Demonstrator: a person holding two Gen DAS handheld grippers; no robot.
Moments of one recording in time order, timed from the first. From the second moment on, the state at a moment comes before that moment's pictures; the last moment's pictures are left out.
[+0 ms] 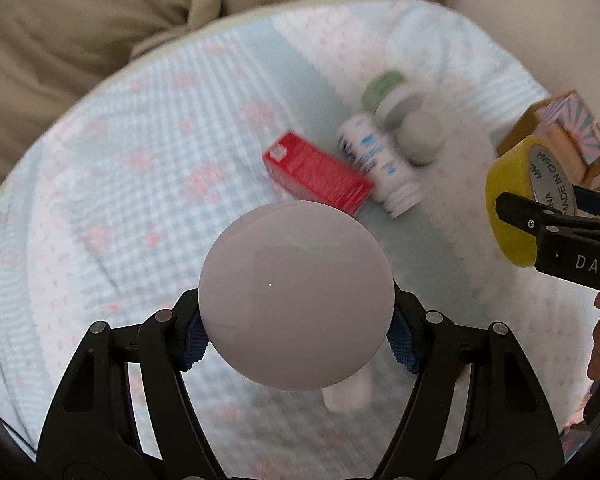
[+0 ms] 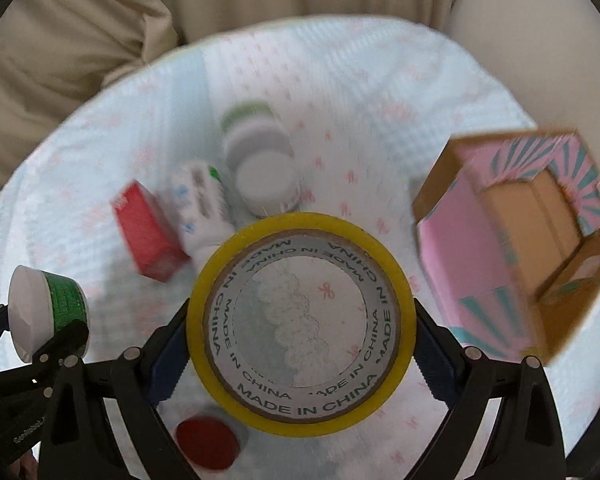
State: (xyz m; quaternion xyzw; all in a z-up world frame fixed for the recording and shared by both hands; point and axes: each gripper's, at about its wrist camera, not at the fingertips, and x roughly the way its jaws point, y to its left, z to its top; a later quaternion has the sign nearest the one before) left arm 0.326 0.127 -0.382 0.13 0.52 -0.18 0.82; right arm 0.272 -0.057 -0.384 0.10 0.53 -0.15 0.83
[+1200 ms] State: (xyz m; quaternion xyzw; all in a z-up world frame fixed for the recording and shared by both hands) left arm 0.239 -0.190 -0.195 0.03 0.47 -0.22 0.86; right arm 0.193 -0.330 -0.158 0.02 0.51 -0.06 0.86
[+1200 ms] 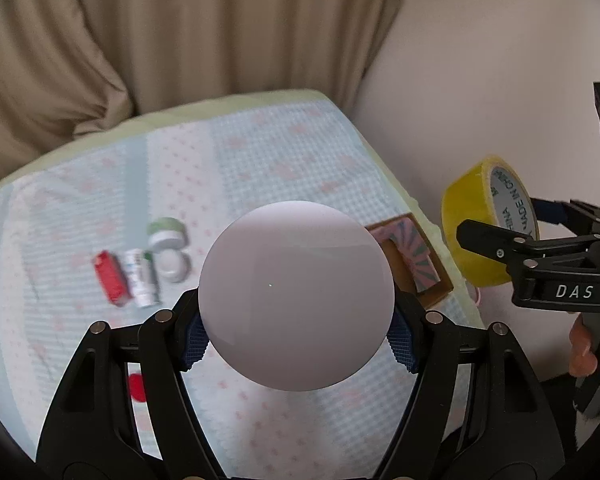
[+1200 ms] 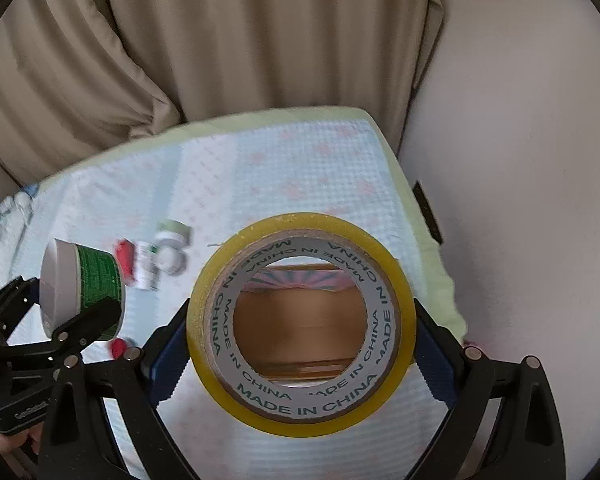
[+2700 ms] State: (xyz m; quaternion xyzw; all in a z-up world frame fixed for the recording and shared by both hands) left arm 0.326 -0.319 -0.439 0.19 0.62 -0.18 0.74; right arm 0.252 -0.402 -0.403 -0.13 0.62 0.16 0.76
